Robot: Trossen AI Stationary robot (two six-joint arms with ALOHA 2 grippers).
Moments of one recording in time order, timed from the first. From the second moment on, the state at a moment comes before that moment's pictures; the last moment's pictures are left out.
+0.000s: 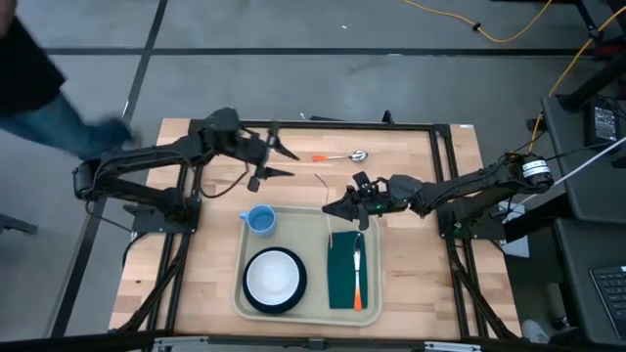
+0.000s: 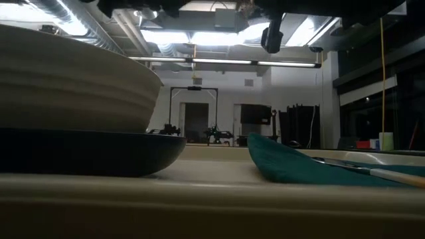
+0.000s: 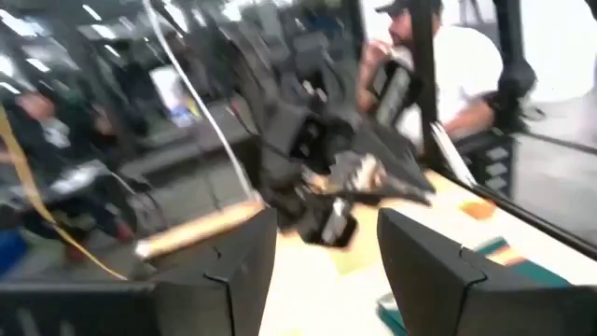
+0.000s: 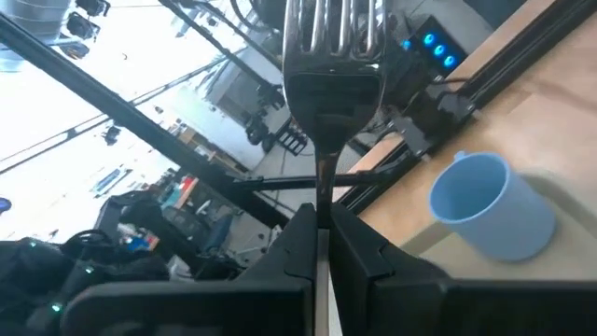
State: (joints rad) left arm 0.39 1.14 0.90 0.15 0.63 0.32; right arm 0.12 1.39 0.72 0.70 -0.02 0.87
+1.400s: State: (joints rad) left arm 0.25 1.27 1.01 0.08 0.76 0.39; right arm 0.15 1.40 0.72 0.69 -0.21 1.05
